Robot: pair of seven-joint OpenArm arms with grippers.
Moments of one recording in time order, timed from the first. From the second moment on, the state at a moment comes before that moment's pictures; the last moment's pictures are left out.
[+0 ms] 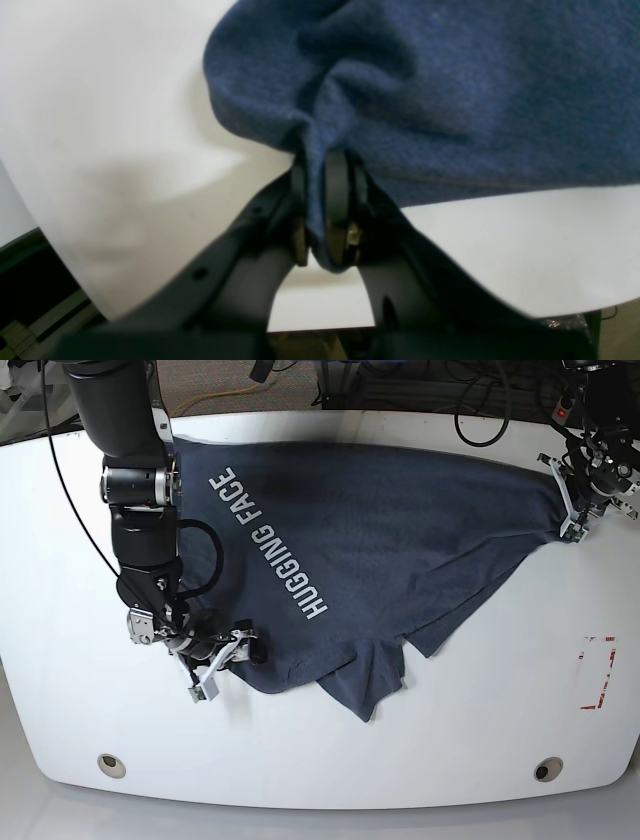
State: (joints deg) left arm 17.8 -24.0 -24.7 98.7 -3.6 -39.9 54.6; right arm 35.9 10.2 0.8 30.0 14.4 34.7 -26.4
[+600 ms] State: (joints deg) left arm 17.6 -24.1 -24.7 98.5 -3.6 -39.8 54.5; right arm 35.2 8.9 0.5 30.2 10.9 35.2 -24.1
